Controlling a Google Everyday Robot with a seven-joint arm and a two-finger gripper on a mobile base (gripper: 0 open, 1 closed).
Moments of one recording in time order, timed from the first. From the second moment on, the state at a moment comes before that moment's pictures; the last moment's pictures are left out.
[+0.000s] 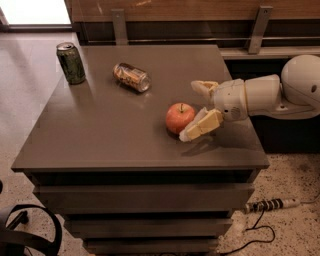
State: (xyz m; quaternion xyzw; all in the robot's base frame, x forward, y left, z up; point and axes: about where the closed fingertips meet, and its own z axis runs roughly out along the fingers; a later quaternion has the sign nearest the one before) arm 0.554 -0.074 0.862 -0.52 0.65 0.32 0.45
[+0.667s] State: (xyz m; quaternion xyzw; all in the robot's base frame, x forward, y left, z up) arm 0.565 -0.055 0.852 -0.53 0.62 0.34 0.47
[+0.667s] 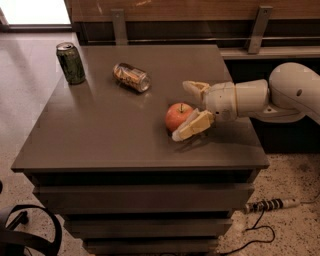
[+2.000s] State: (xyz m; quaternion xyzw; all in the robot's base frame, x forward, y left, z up) arm 0.564 -0.061 0.835 -0.52 0.63 0.34 0.47
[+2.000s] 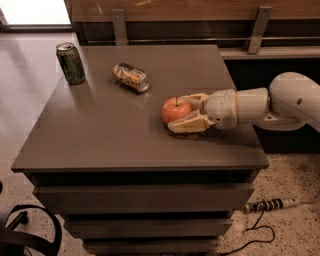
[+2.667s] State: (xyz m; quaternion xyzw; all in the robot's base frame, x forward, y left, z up) arm 0.564 -0.059 0.835 -0.52 0.63 0.34 0.47
